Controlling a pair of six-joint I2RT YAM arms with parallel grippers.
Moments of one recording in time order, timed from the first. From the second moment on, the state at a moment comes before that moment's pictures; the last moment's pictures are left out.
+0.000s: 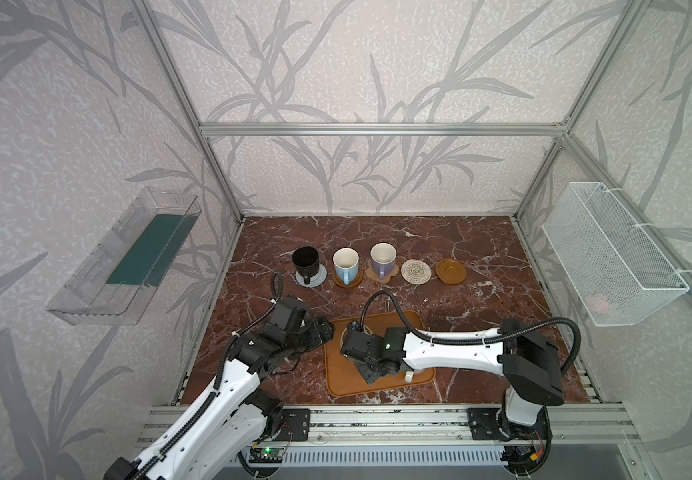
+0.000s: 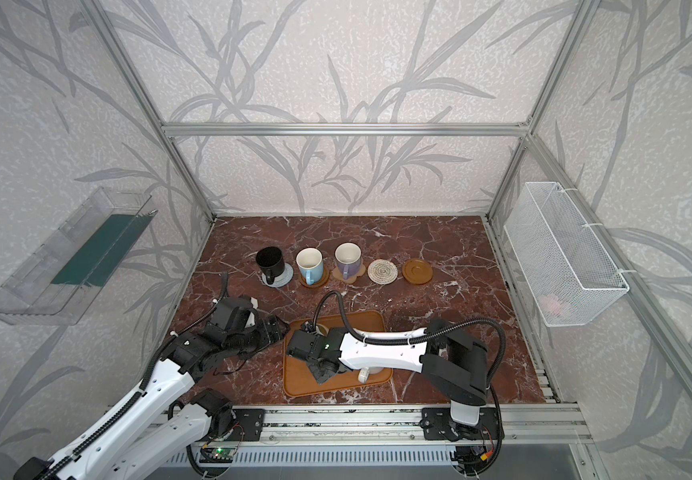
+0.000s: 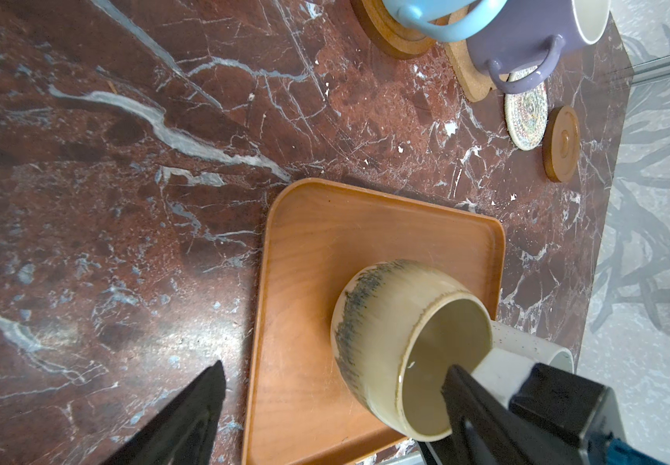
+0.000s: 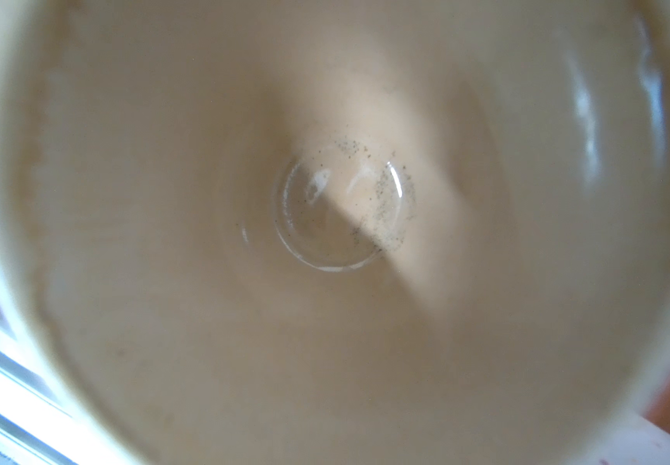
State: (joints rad) left arm -0.45 0.77 0.60 -0.75 0.15 -0.89; right arm 1.27 1.79 1.21 -0.71 0.18 0.60
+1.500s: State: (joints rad) left arm -0.45 0.94 0.82 -0.37 0.34 -0.94; right arm 0.93 1.39 1.10 -0.69 0.20 0.57
